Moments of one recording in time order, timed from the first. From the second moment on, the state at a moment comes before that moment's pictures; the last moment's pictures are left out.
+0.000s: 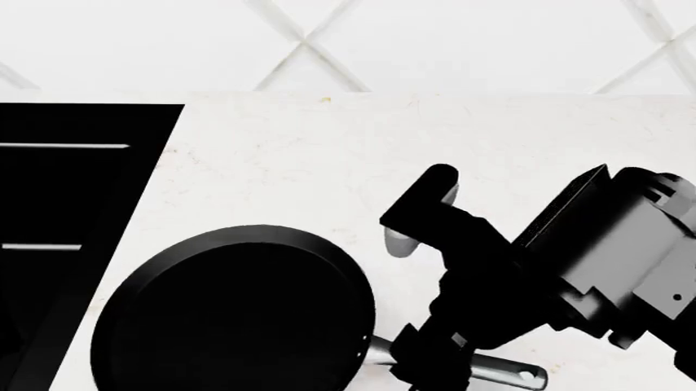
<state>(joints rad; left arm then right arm) -0.23 -0.52 -0.19 0.67 -0.60 -0.87 -0.24 1.63 0.57 -1.66 0.36 1.13 0.90 -0.66</state>
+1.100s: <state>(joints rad) -0.24 -0.53 -0.19 0.67 -0.62 -0.87 -0.27 1.42 1.17 -1.32 -0.39 1.64 0.65 0.27</state>
